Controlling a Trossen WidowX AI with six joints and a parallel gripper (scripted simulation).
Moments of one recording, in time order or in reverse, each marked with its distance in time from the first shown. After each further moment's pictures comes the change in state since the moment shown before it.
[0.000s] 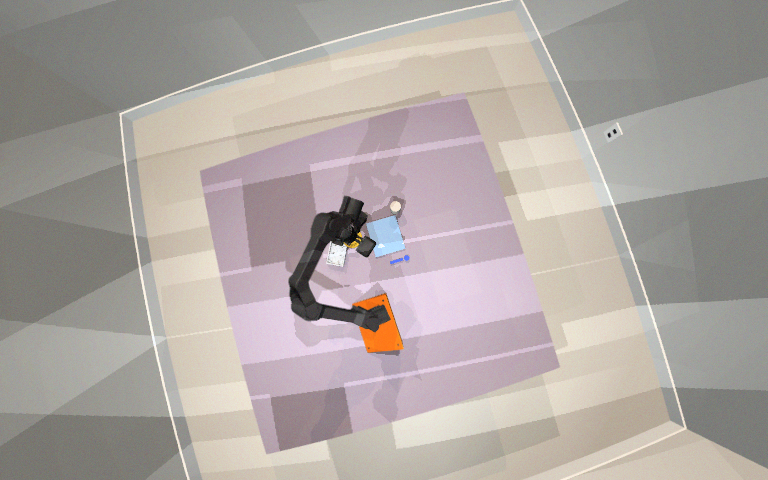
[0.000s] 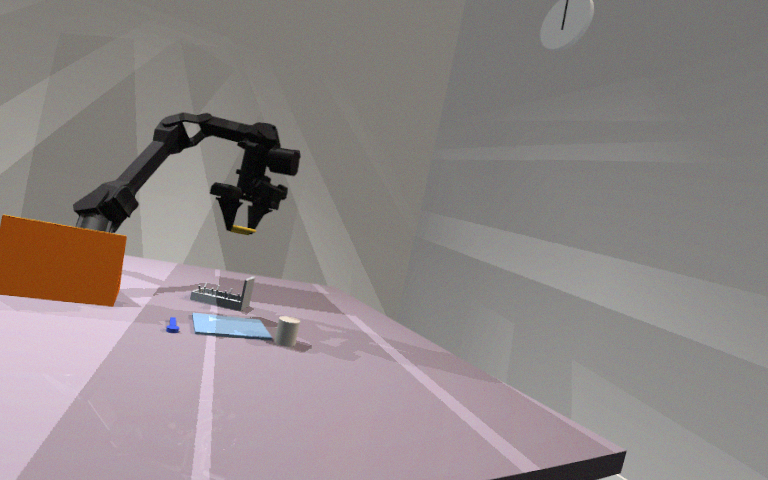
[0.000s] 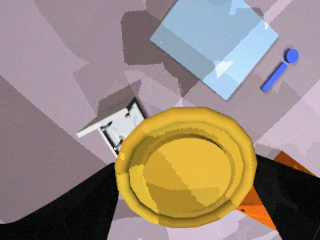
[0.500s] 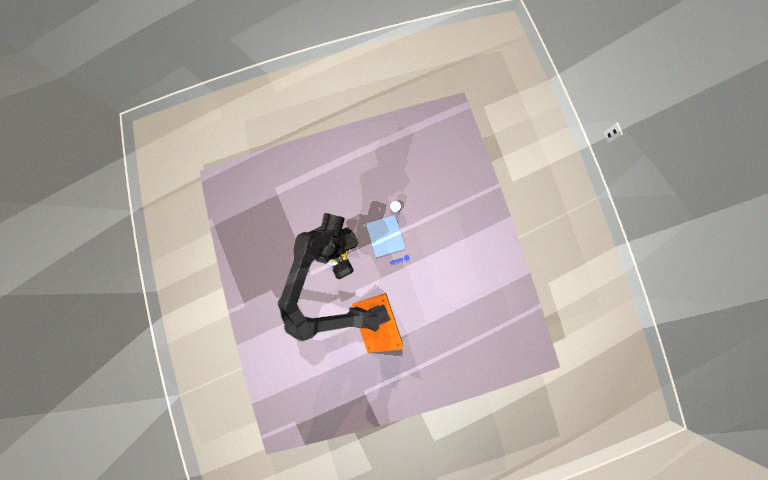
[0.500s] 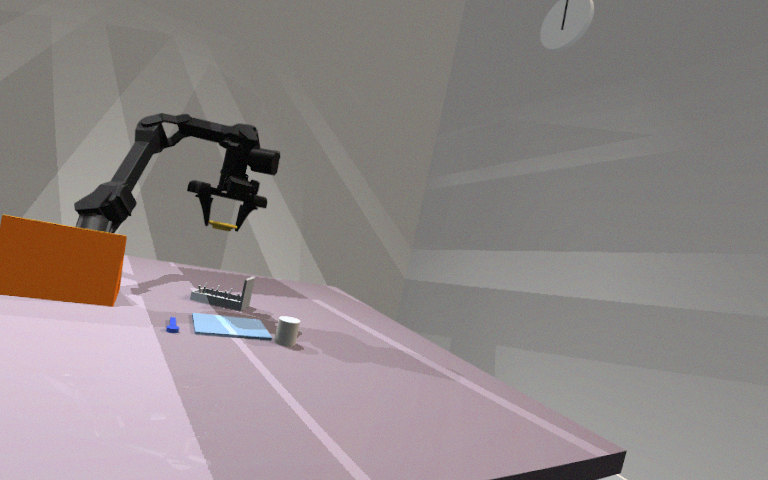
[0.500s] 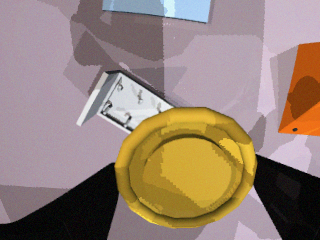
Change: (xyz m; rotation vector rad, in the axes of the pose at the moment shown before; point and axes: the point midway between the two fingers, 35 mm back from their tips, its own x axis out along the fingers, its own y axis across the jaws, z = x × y) arm 0.002 0.014 -0.071 0.523 0.009 0.002
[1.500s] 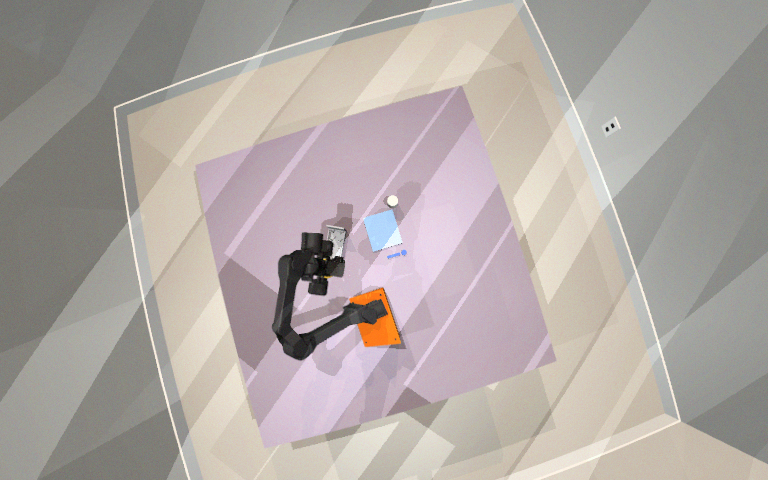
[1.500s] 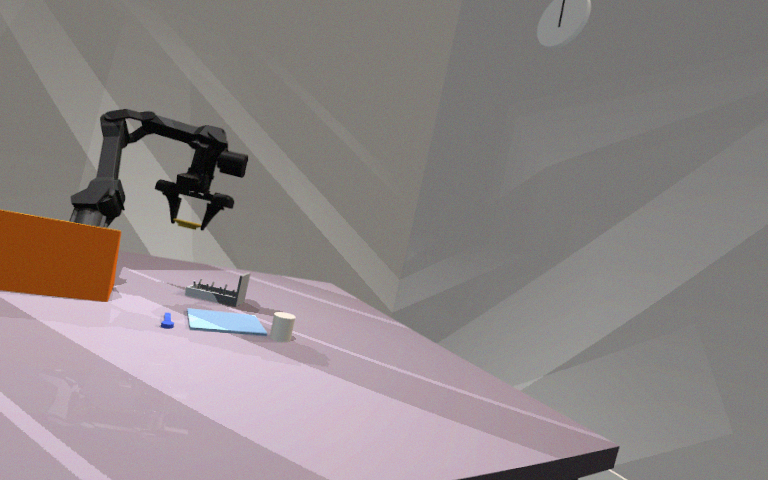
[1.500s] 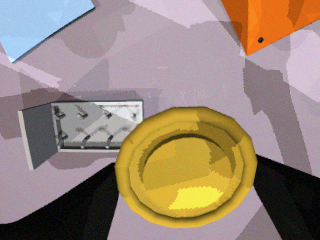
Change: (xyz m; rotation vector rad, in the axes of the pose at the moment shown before) arm 0.024 -0.051 -0.065 0.589 -0.056 -0.045
